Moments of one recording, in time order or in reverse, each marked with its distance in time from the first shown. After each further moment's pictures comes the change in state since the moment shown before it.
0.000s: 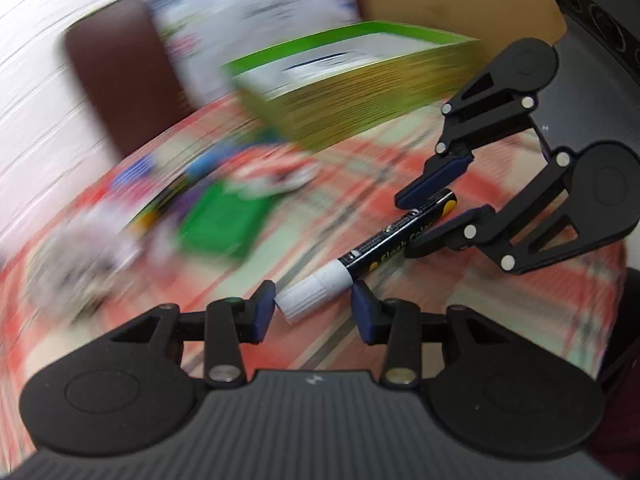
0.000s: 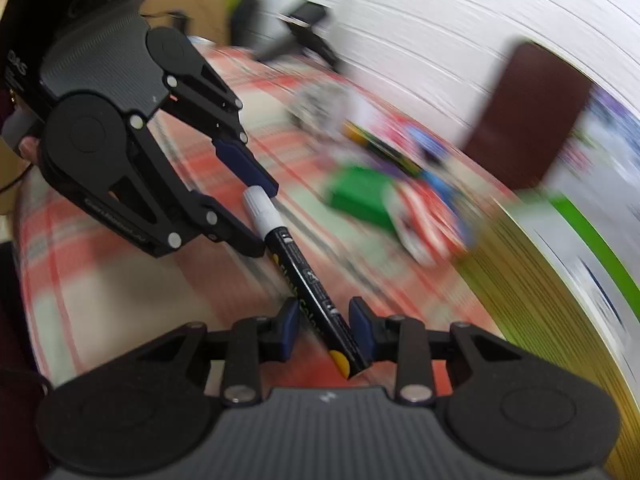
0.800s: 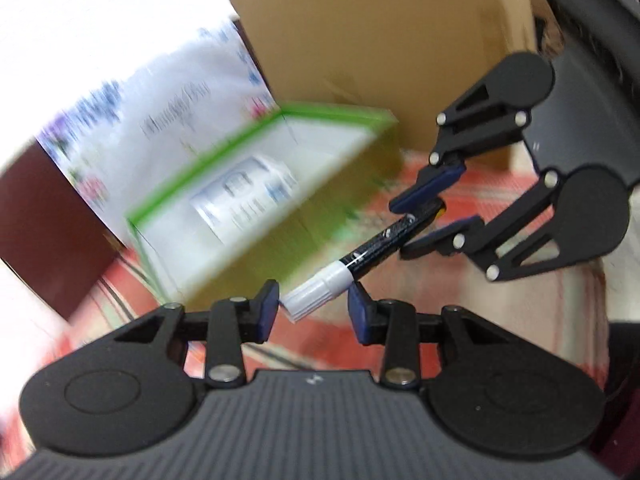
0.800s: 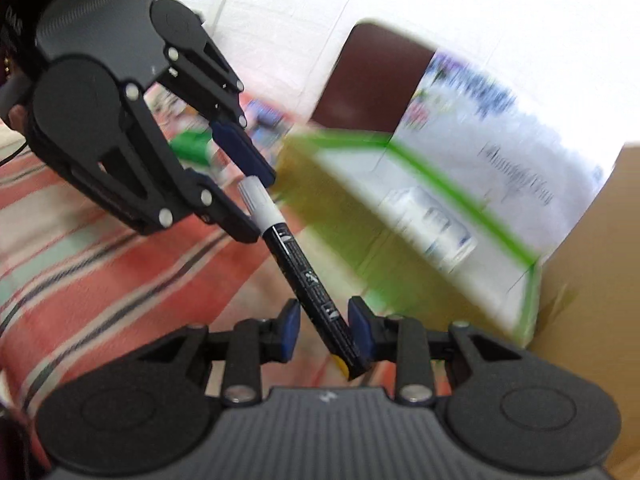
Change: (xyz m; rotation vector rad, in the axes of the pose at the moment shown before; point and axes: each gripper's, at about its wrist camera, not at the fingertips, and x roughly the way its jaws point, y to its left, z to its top) left arm 0.011 -0.046 0.104 0.221 -0.155 -0.039; right arm -0.070 -0.063 -0.064 0.098 -0.052 -0.315
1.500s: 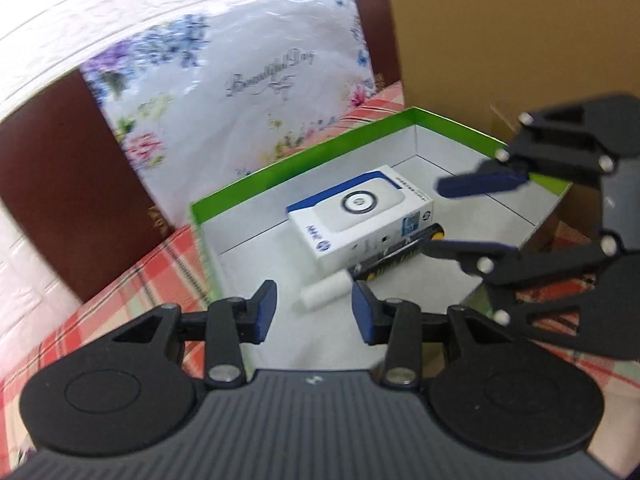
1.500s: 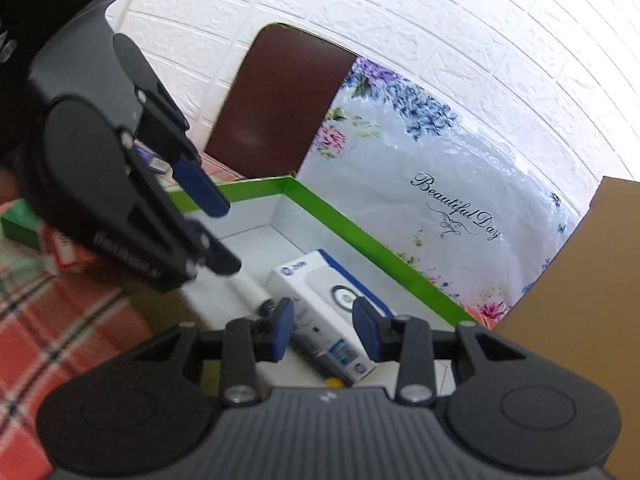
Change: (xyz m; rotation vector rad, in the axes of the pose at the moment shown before) left arm 0.077 0.083 0.021 -0.264 0.078 0.104; right arm 0.090 -0.038 0.061 0.063 -0.022 -0.198
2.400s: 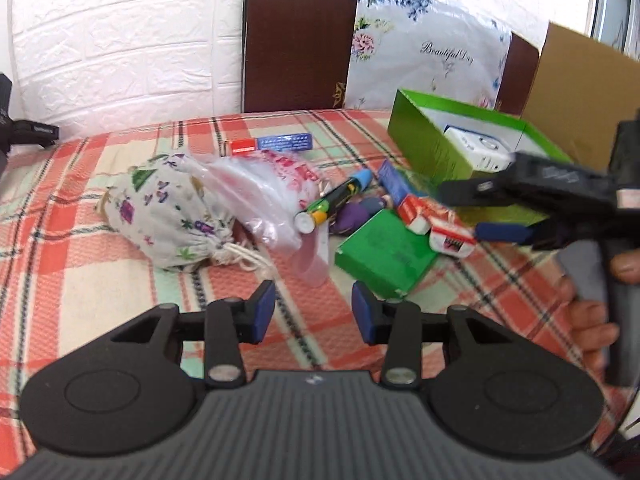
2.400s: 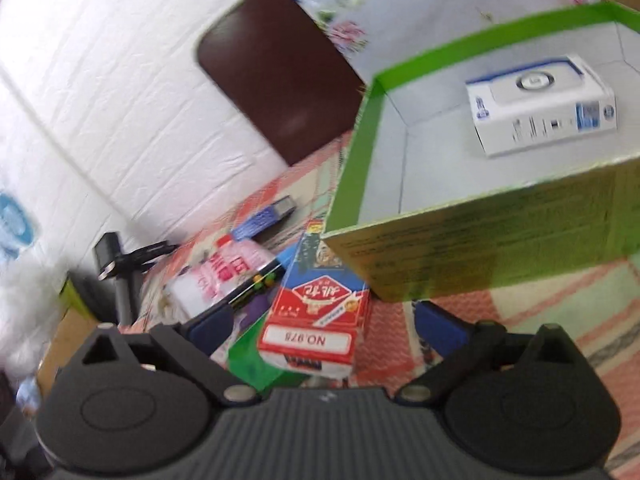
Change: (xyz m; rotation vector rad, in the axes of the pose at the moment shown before) left arm -0.113 0.103 -0.166 -0.504 0.048 0.071; right arm 0.043 0.064 0.014 1.029 0.212 0.444
